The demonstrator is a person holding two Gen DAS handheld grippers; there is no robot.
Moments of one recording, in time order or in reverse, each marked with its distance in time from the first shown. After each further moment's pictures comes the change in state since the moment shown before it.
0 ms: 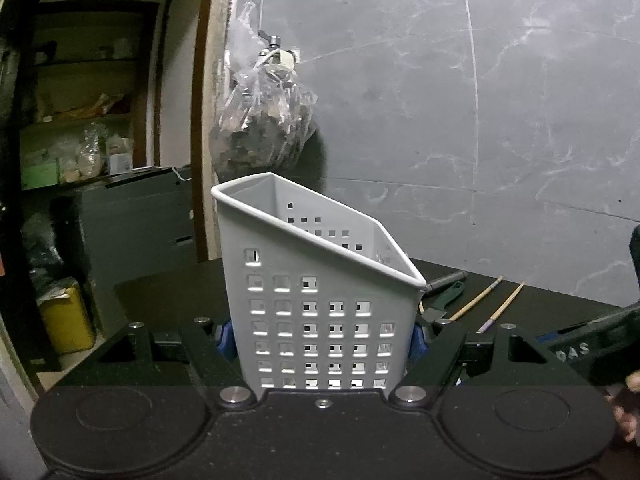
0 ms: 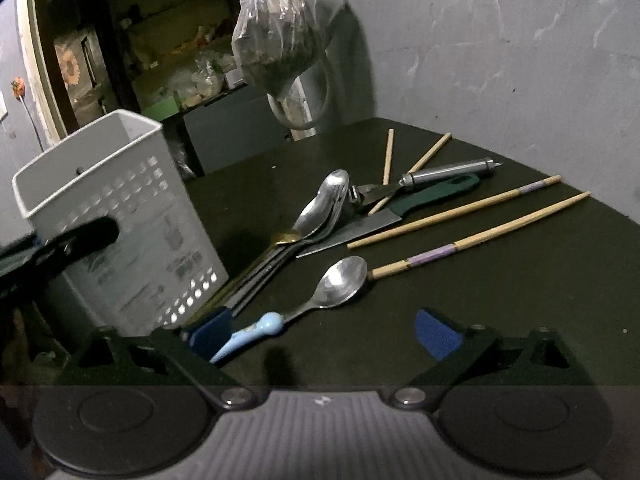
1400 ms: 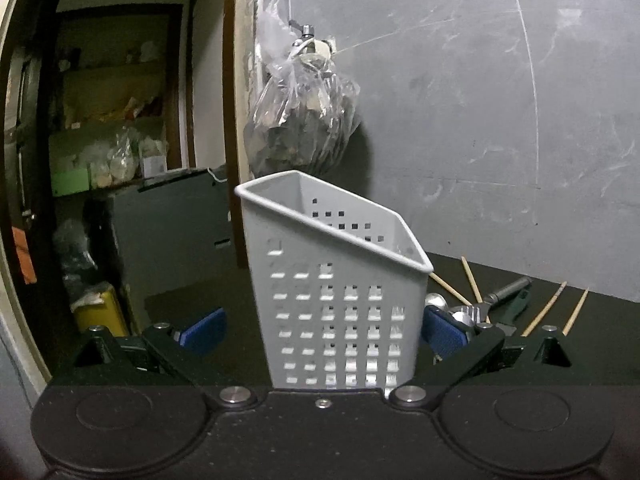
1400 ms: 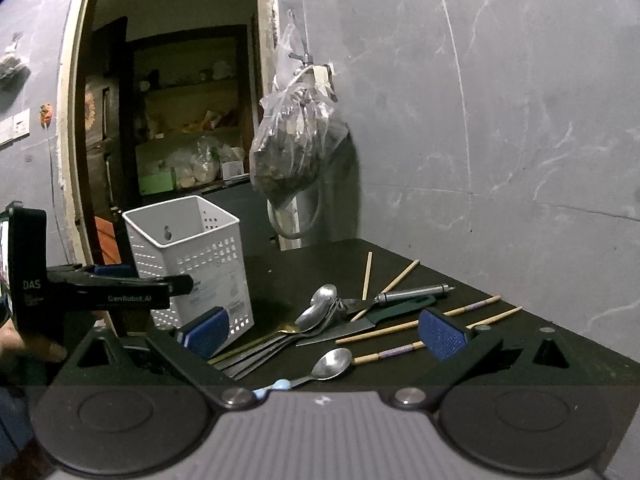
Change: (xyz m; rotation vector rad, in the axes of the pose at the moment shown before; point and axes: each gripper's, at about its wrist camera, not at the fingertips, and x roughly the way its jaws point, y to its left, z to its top) left arm 0.053 0.017 0.016 0.040 0.016 0.126; right arm -0.091 0.043 -0.012 -0.136 -0.347 -0.128
